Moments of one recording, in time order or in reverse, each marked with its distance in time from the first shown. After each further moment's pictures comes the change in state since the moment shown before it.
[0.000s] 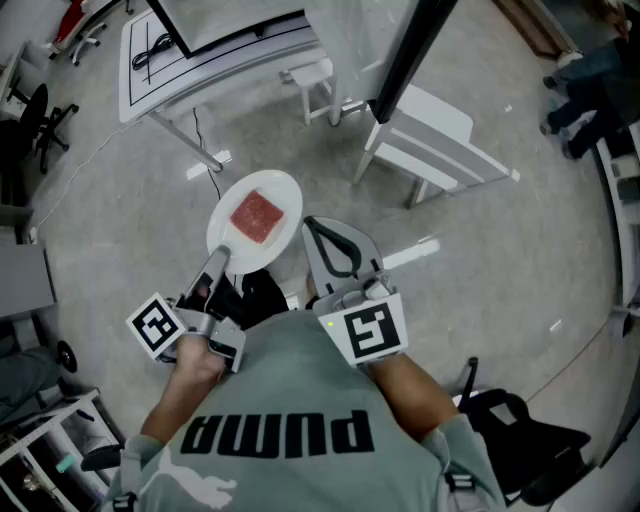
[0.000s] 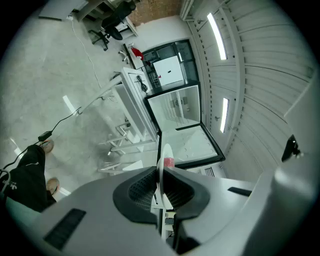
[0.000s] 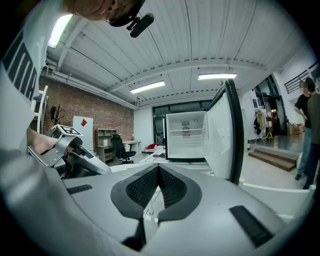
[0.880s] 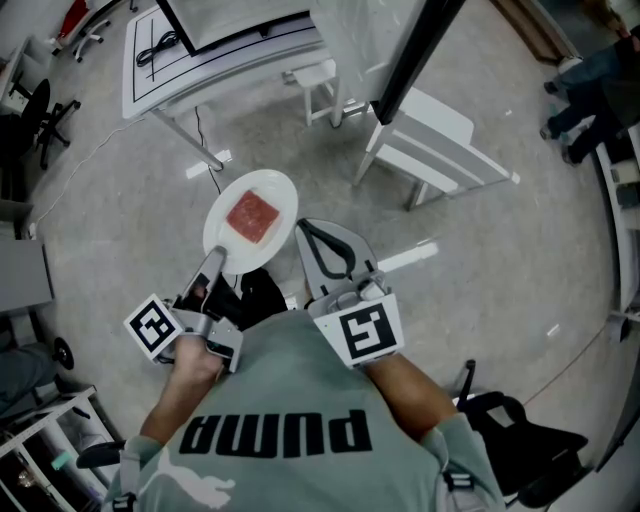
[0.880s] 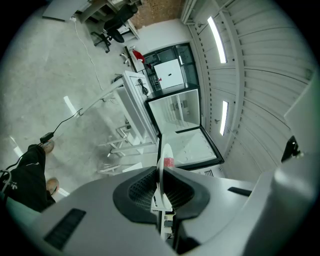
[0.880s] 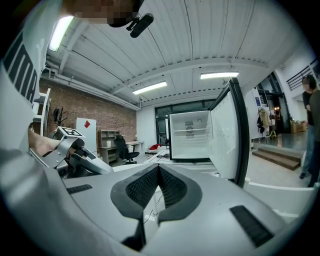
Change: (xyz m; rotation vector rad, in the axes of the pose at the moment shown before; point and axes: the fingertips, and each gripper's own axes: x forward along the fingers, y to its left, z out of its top) left arm -0.012 0.001 0.003 -0.005 -0.027 0.000; right arm -0.001 0.015 0.002 0.008 -0.001 0.035
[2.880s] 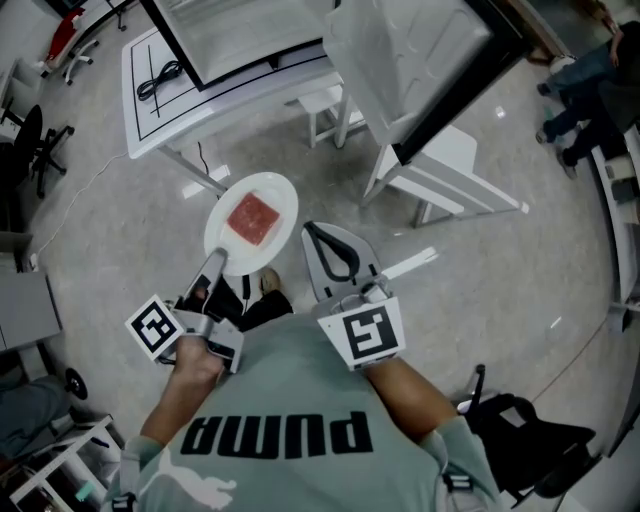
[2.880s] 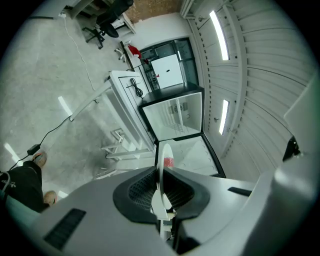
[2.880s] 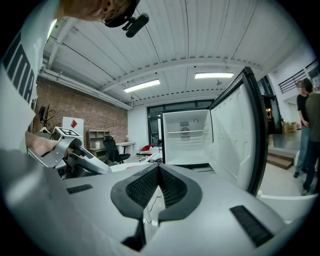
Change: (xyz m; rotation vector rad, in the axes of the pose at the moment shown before) left arm 0.051 -0.017 0.113 0.012 0.051 -0.025; right arm 0.105 -0.017 0.035 0.029 -0.011 -0.104
